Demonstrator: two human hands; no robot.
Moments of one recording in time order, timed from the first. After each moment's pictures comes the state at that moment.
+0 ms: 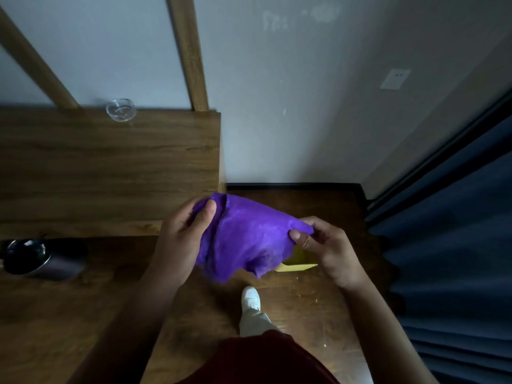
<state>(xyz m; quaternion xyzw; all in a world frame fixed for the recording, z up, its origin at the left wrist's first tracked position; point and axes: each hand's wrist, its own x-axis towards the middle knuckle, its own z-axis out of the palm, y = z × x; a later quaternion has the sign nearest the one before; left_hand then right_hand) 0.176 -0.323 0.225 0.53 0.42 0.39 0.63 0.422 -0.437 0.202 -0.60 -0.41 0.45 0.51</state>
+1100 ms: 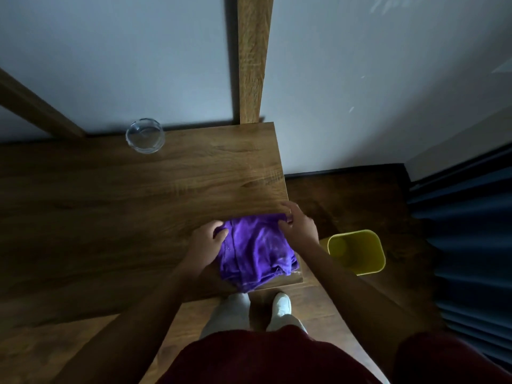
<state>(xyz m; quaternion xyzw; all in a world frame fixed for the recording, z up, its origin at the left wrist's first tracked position) 0.077 0.044 0.004 0.71 0.56 0.00 0.43 0.312 -0.060 0.021 -0.85 -0.34 0.36 0.19</state>
